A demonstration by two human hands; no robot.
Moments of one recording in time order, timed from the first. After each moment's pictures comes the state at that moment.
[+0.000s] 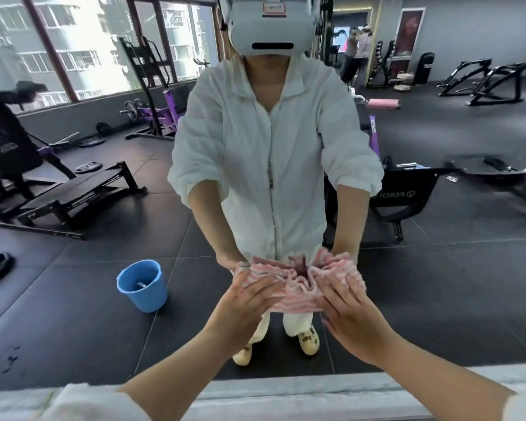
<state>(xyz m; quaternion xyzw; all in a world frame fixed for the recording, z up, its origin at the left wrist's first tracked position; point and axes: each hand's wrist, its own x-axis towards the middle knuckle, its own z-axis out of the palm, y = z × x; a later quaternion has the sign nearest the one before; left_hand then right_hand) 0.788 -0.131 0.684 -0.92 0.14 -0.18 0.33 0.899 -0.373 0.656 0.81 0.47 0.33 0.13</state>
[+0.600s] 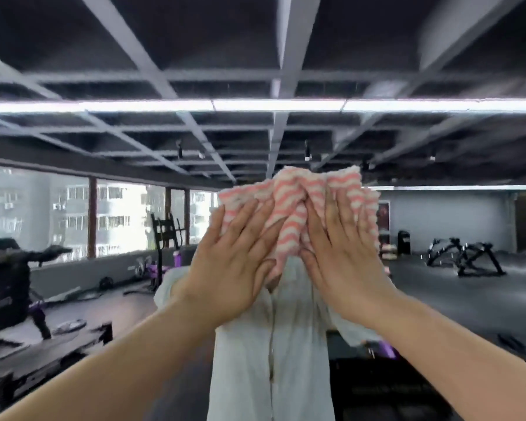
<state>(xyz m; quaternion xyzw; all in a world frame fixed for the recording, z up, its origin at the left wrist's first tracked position) 0.863 -0.162 1.059 -0.77 0.06 -0.56 0.29 0.955 -0.339 1.055 0.72 0.36 0.58 -0.10</state>
